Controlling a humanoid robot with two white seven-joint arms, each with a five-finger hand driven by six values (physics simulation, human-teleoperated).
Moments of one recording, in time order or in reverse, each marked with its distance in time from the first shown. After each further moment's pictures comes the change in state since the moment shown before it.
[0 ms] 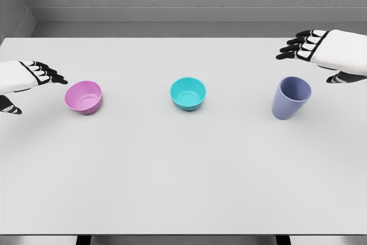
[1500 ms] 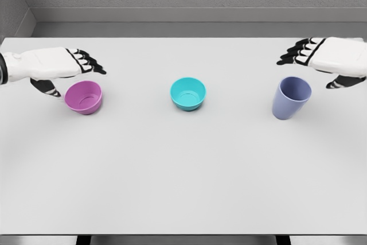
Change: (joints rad) left arm -0.225 -0.223 -0.139 0.067 -0.148 0.000 -0.092; right arm -0.018 0.055 0.017 0.076 -0.001 0.000 0.096
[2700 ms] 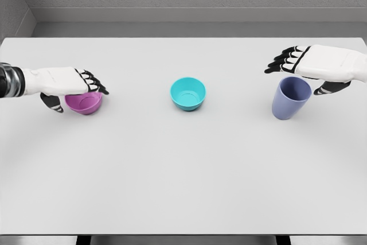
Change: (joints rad) left arm -0.032 -0.050 -0.132 0.100 -0.060 0.000 0.000; right arm -0.015 0.054 0.028 0.007 -0.004 0.000 0.046
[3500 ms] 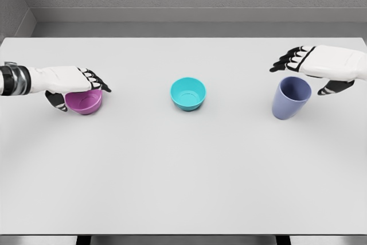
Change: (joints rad) left arm -0.014 -0.054 0.001 0.075 -0.010 0.000 0.000; right arm 0.000 0.006 0.000 0.053 0.000 0.000 0.000
